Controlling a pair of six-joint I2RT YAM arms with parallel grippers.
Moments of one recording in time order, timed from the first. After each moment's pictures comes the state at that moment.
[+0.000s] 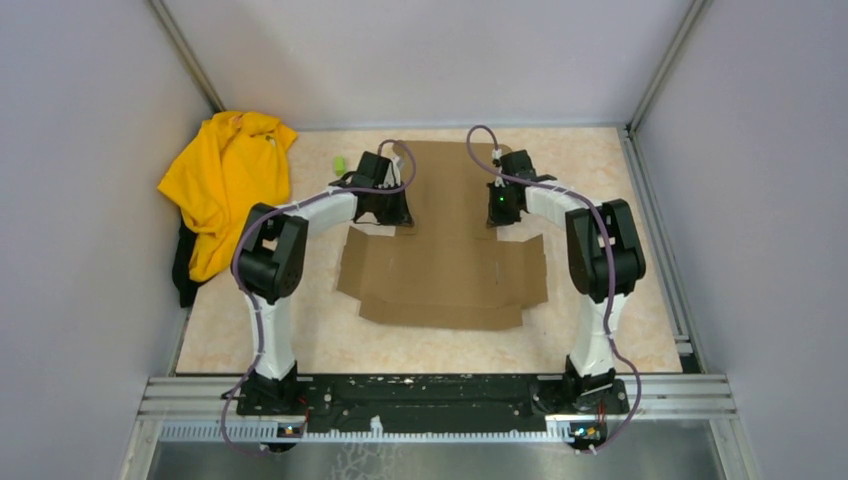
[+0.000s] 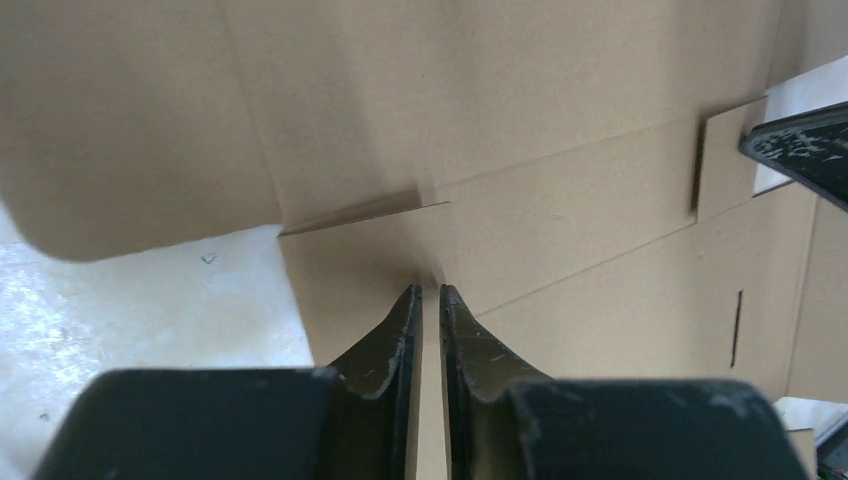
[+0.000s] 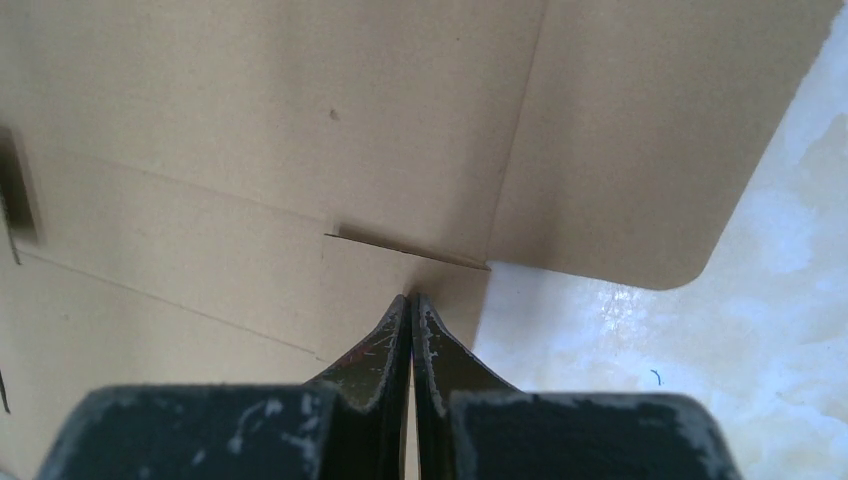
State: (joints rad) left arm -0.43 2.04 1.40 -0.24 0.27 -0.41; right arm 0.28 1.95 1.31 -0.37 -0.17 0.26
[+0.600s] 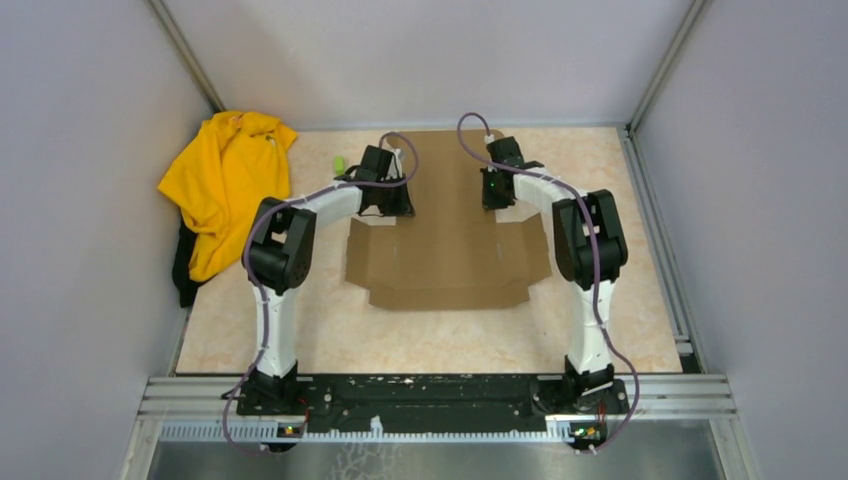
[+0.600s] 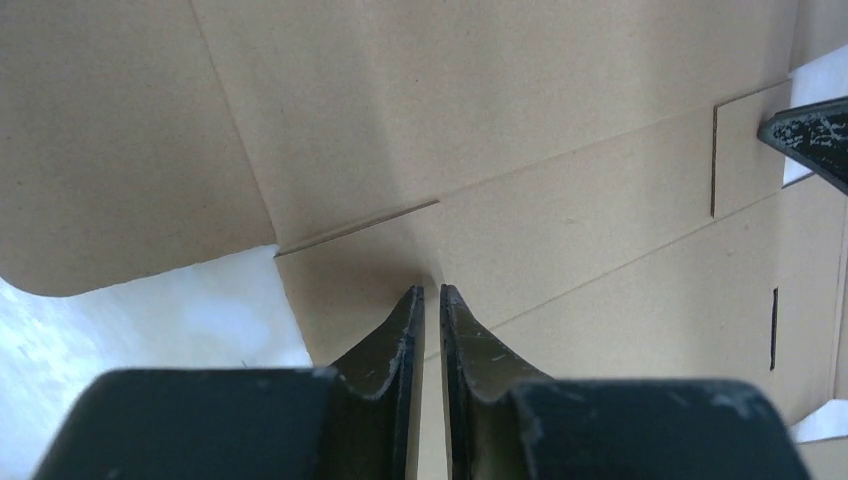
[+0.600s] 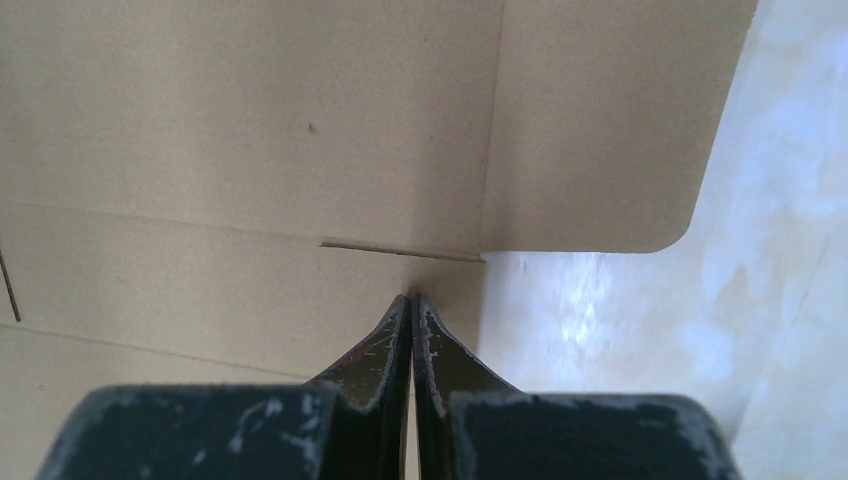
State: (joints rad) left arm -0.43 2.12 1.47 -0.21 0.20 -0.41; right arm 0.31 2.07 1.48 -0.40 -0.03 0.26
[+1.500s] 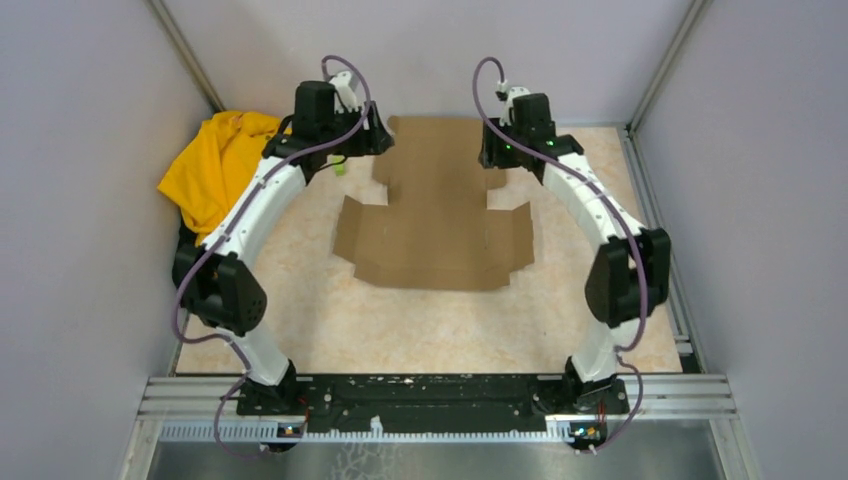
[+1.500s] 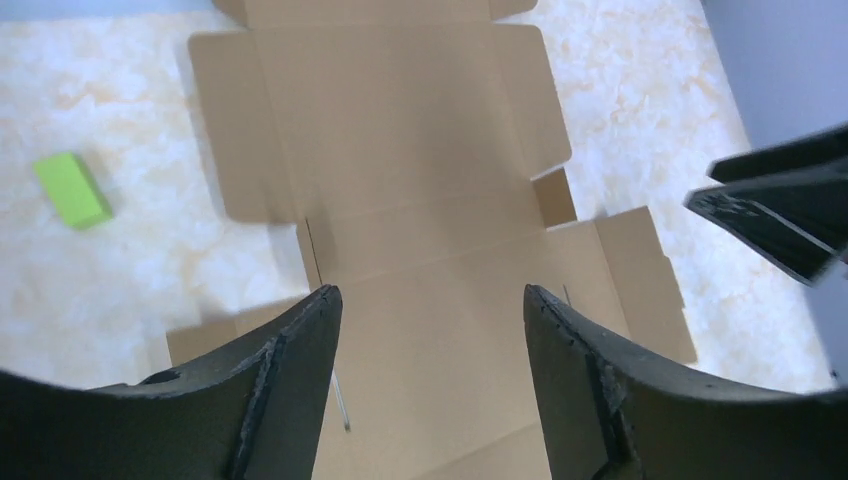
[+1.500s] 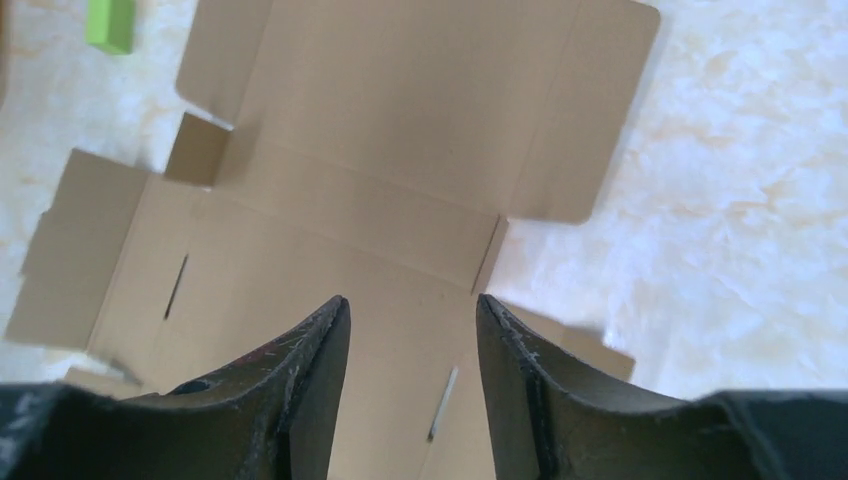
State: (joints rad) left arm -0.33 1.79 1.71 -0.39 0.20 -0.30; right arm 0.30 1.85 1.68 -0.49 -0.11 0.17
